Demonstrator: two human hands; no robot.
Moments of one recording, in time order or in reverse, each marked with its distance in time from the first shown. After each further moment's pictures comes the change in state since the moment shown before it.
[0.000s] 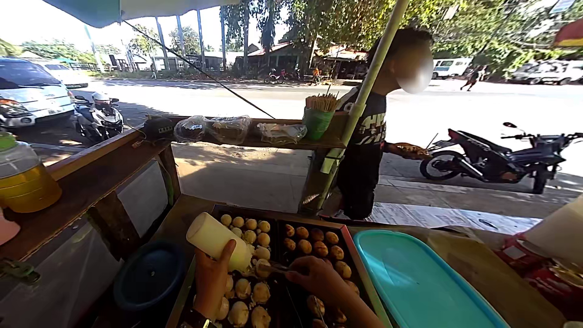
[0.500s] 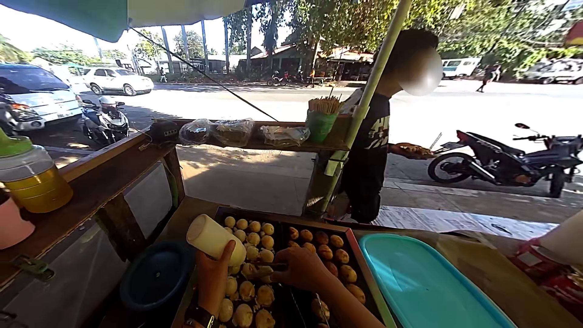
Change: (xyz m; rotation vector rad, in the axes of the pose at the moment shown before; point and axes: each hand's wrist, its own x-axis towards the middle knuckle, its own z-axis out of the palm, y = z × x) left_hand 0.009 -0.009 -0.002 0.071 0.100 0.088; right_hand 0.023 -0.064 -0.009 -0.373 -0.103 -0.098
